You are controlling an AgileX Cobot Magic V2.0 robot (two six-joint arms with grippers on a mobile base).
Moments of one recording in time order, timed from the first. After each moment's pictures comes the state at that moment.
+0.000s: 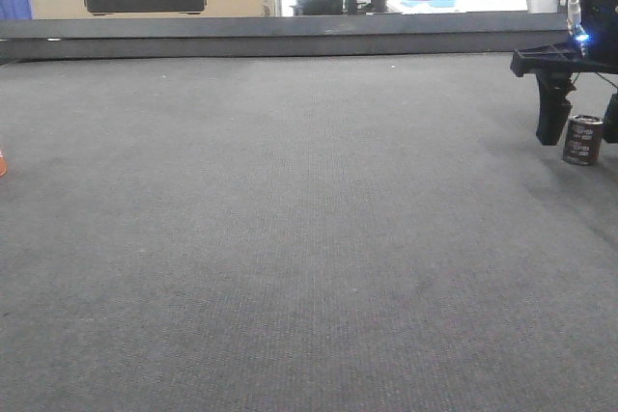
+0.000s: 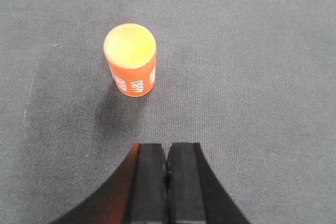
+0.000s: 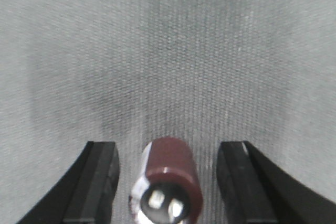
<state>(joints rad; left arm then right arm) -0.13 1.17 -0.97 0.05 0.73 -0.11 0.07 2.01 -1.60 0.08 0.99 -0.01</state>
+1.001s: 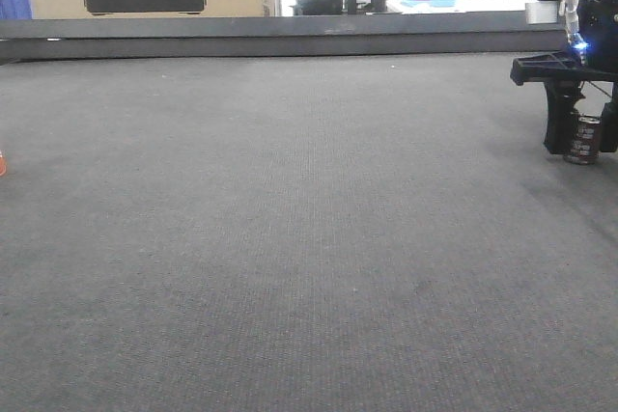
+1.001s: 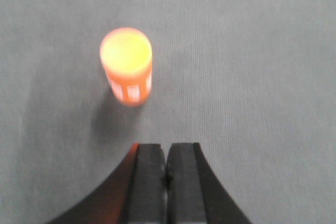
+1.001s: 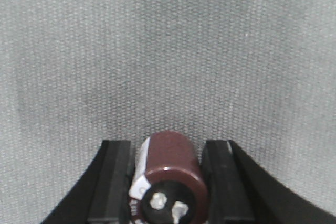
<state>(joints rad) -0.13 1.17 -0.97 0.05 0.67 -0.11 0.07 2.02 -1.60 0.08 1.01 -0.01</state>
